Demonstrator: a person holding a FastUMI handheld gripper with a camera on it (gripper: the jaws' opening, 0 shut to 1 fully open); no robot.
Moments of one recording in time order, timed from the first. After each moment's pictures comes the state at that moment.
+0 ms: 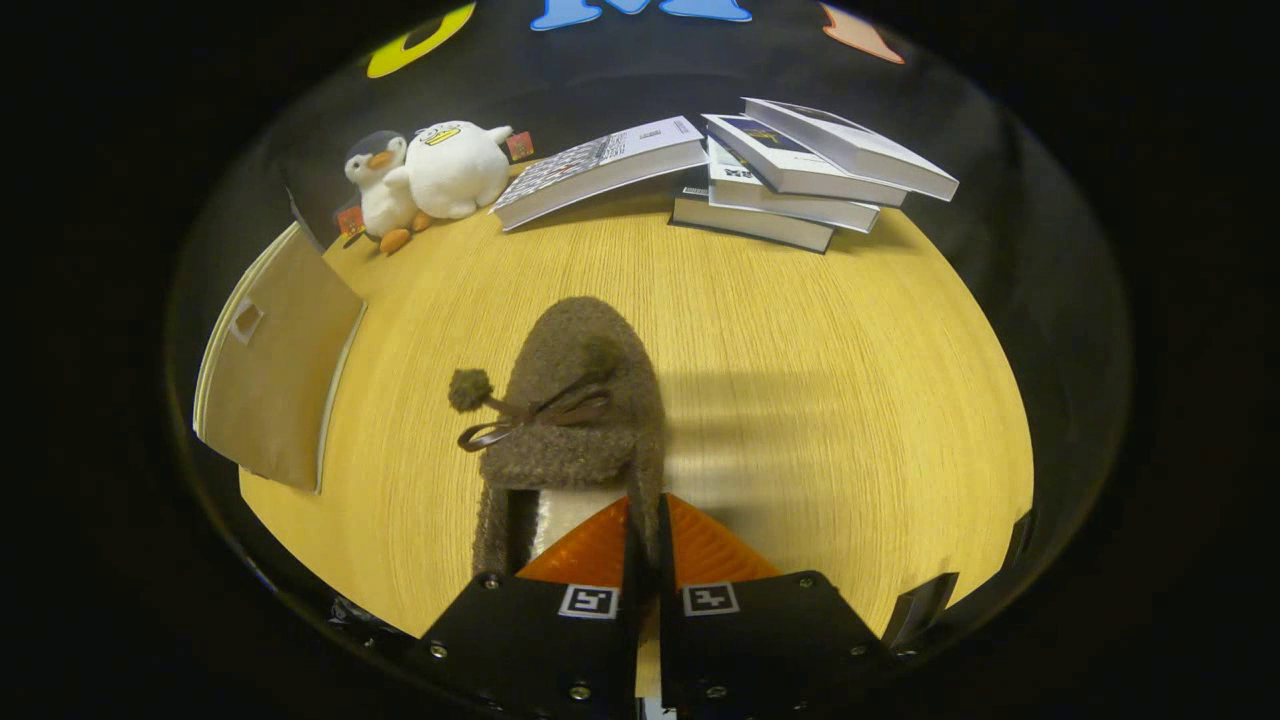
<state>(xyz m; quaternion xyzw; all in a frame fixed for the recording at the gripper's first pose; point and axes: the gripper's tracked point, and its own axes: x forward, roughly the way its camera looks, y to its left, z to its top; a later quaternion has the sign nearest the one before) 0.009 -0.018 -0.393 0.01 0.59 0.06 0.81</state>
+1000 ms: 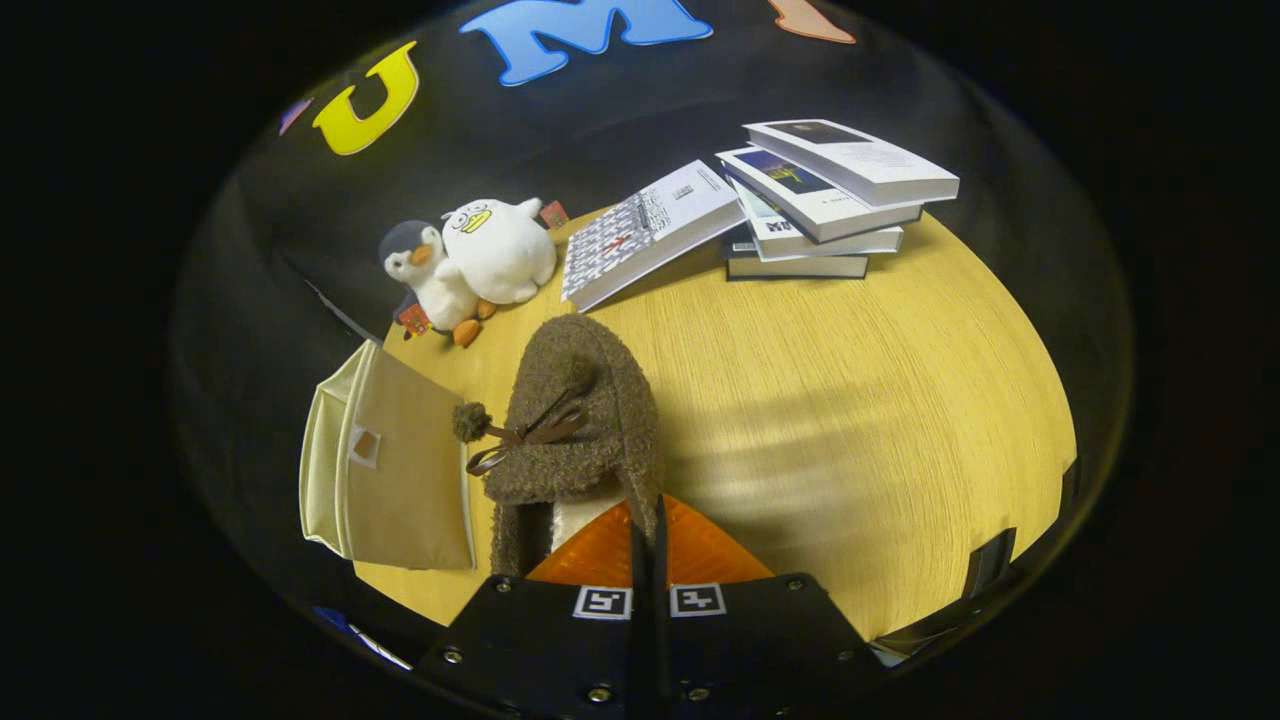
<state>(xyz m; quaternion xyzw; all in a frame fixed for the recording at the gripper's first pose) 0.050 0.071 -0.300 0.14 0.55 0.07 0.82</state>
